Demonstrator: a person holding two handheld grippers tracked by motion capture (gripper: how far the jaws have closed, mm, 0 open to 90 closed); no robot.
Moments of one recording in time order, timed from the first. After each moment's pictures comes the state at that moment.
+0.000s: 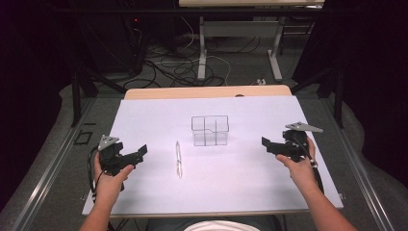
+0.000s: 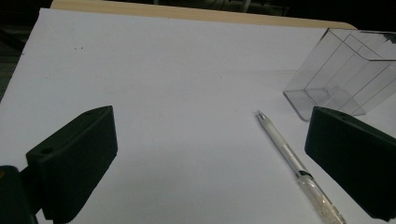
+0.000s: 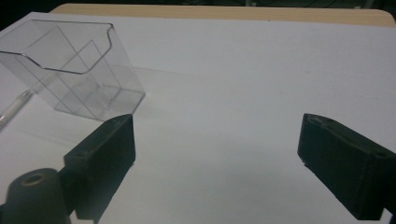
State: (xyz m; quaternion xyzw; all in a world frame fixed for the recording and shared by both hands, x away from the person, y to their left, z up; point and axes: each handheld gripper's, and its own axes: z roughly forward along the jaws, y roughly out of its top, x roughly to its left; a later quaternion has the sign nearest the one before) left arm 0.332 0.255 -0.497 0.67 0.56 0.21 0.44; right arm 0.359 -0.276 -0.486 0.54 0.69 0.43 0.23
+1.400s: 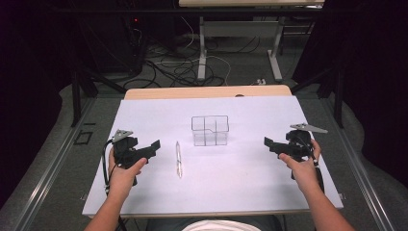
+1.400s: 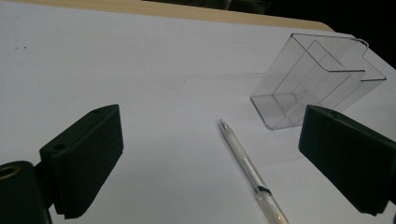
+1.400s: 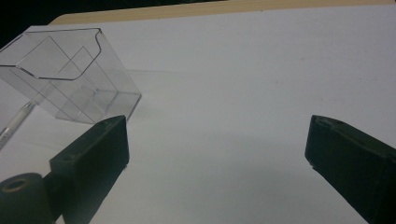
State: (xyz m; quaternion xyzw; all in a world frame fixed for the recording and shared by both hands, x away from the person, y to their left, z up) left arm 0.349 0.220 -0.489 0.67 0.56 0.18 0.45; right arm 0.360 -0.286 -0.491 0.57 0.67 0.44 0.21
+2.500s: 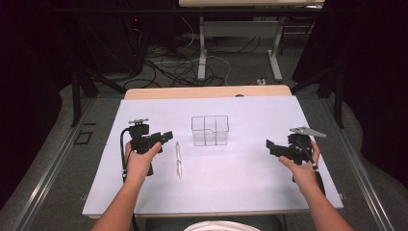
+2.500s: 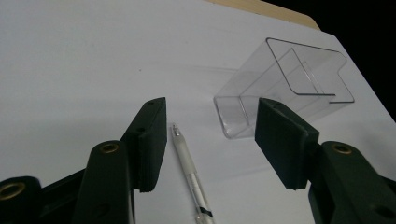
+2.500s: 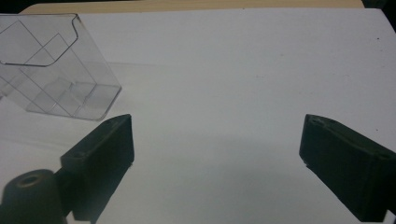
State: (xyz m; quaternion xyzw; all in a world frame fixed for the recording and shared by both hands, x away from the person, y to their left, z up) left arm 0.384 0.181 -0.477 0.66 0.60 0.08 0.44; right arm 0.352 -0.285 -0.497 0.57 0.67 0.42 0.24
